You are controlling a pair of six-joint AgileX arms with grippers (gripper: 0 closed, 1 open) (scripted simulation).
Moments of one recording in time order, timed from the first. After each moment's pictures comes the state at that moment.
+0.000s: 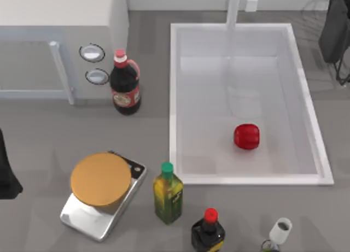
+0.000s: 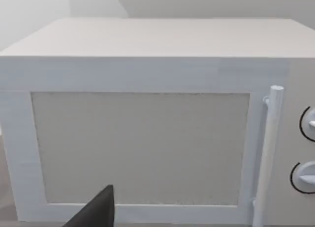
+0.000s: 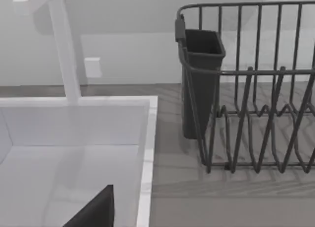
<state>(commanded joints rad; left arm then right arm) 0.00 0.00 0.00 0.00 0.00 0.00 0.04 0.20 0.17 -0.10 0.00 0.04</state>
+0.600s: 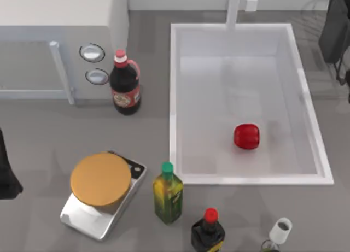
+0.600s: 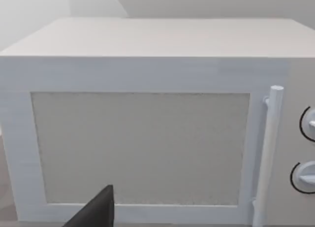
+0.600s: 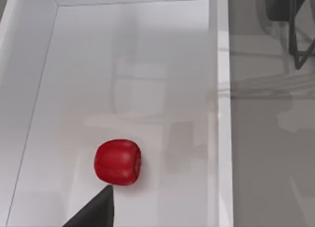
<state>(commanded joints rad) 0.00 0.00 0.00 0.00 0.00 0.00 0.19 1.06 0.89 -0.55 0.00 0.20</state>
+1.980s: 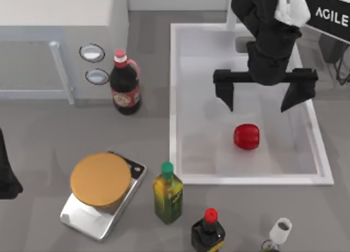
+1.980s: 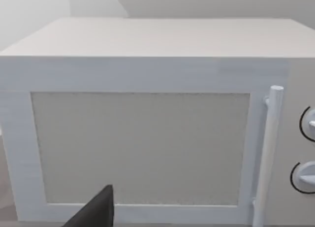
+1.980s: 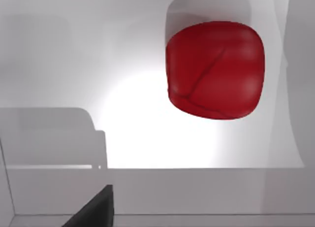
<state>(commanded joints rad) 0.00 0.00 0.00 0.00 0.00 0.00 0.40 2.33 1.95 -1.20 0.00 0.43</state>
